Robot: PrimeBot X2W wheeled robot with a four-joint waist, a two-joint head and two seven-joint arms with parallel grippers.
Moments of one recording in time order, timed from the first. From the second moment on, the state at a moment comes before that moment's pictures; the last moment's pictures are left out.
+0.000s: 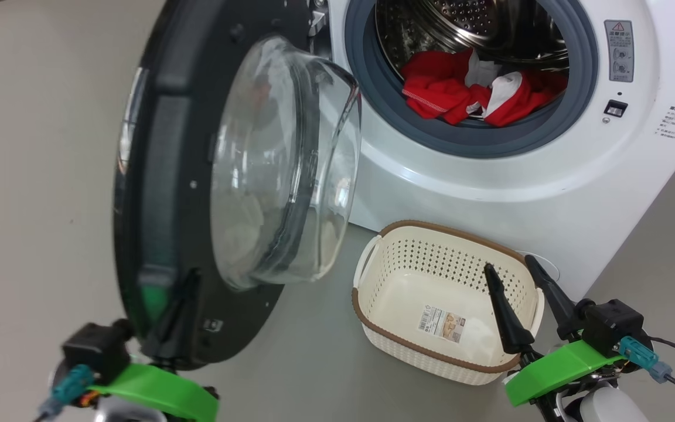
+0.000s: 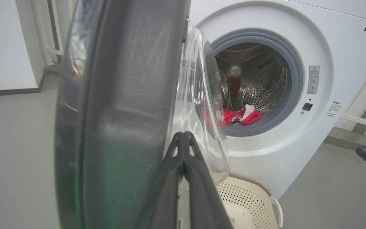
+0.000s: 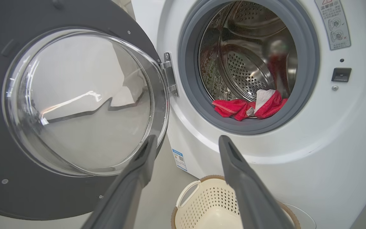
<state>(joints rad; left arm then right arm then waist) -0.16 0.18 -0.20 0.12 -0.46 0.00 -0.13 -0.13 -0.05 0.11 0.31 0.34 0.12 -0.26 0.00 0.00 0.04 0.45</state>
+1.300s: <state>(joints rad) -0.40 0.35 0.09 0.52 -0.56 0.00 -0.24 -0.19 -0.08 0.11 0.31 0.25 0.12 -0.26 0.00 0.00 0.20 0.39</state>
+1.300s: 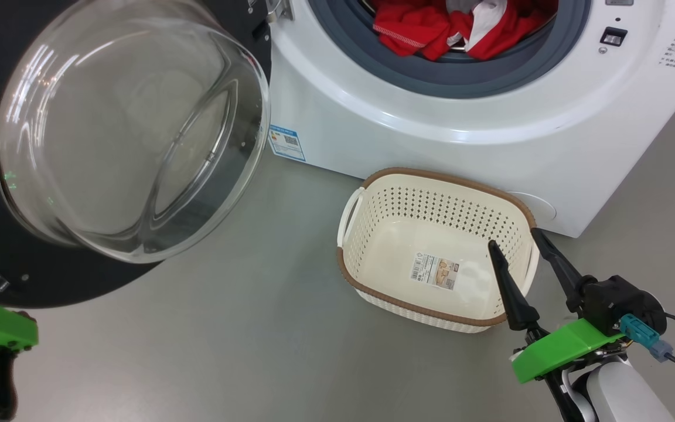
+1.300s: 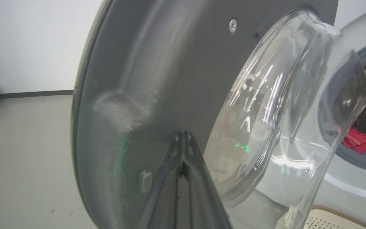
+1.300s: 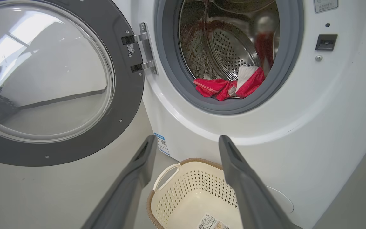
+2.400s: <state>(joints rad) -0.17 0.17 0.02 0.01 -0.43 -0.05 -0.22 -0.14 -0.05 -0.03 0.29 0.25 0.12 -0.26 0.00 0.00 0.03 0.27</state>
